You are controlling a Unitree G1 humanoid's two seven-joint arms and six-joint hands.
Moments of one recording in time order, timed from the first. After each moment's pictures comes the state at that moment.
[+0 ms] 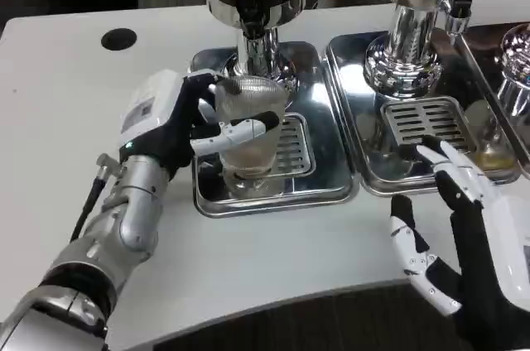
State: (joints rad) left arm -0.76 0.26 -0.30 1.29 0.49 -0.50 0.40; right arm 0.41 -0.21 0.22 -0.28 -0.78 -0.15 -0.43
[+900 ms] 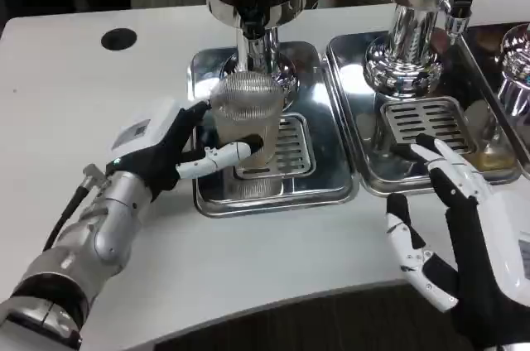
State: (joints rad) left arm -0.71 0.33 -0.34 1.27 0.52 -0.50 0.26; right arm 0.39 -0.20 0.21 -0.29 -0.78 -0.15 -0.40
